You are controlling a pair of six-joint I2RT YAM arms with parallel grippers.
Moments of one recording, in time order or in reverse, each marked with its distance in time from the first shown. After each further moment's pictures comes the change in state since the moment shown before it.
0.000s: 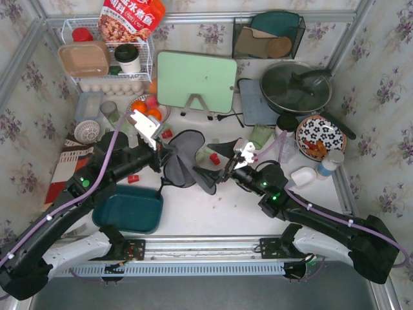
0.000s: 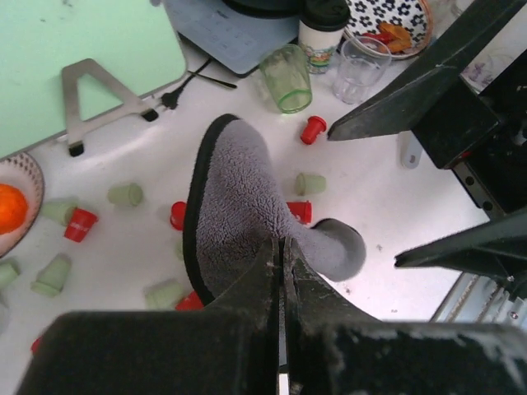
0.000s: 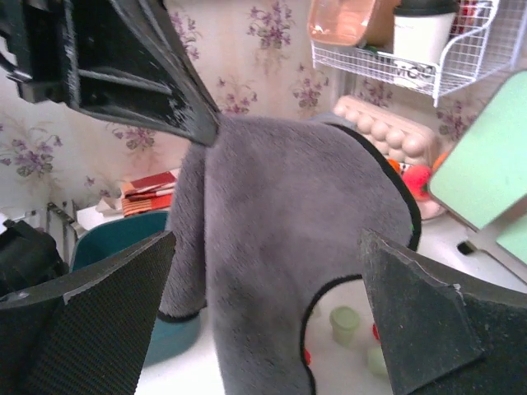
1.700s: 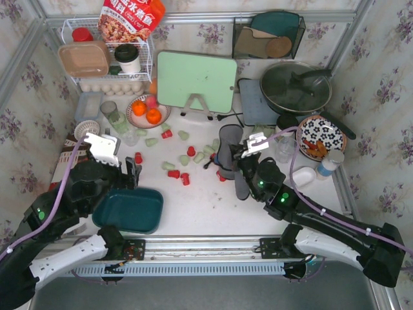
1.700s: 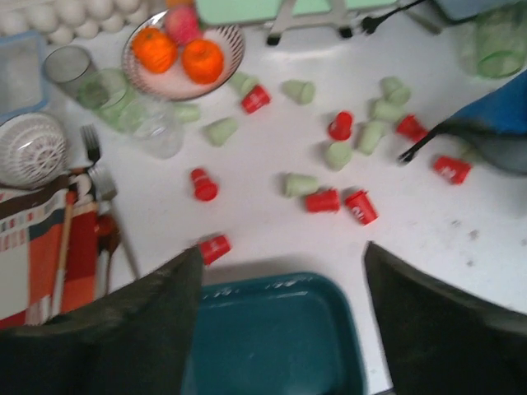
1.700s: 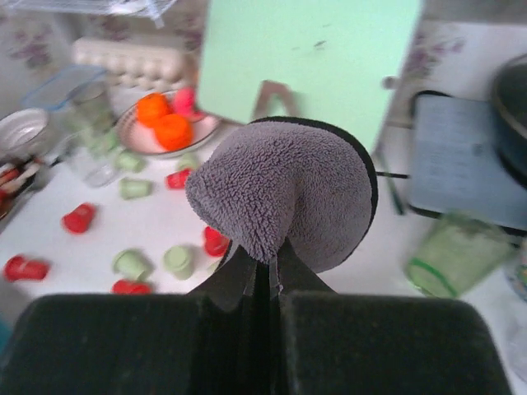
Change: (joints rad) left arm -0.135 -0.246 0.019 -0.424 -0.613 -0.159; right arm 0.090 -0.085 0.094 -0.388 0.703 -0.035
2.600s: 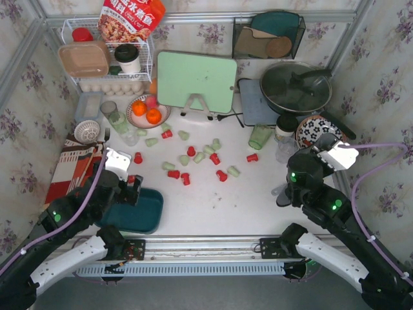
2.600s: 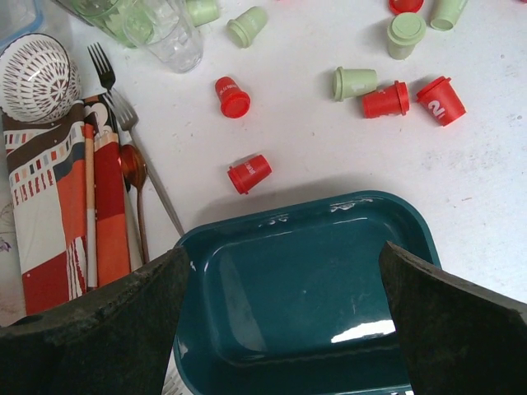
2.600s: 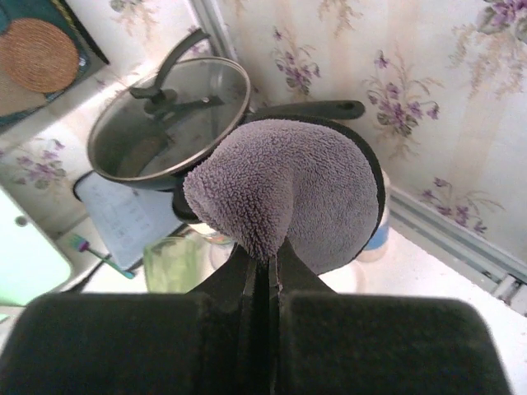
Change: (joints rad) left arm 0.037 -0.084 -0.202 -0.158 -0.002 0.079; right arm -0.200 -0.249 0.358 -0.947 0.883 0.510
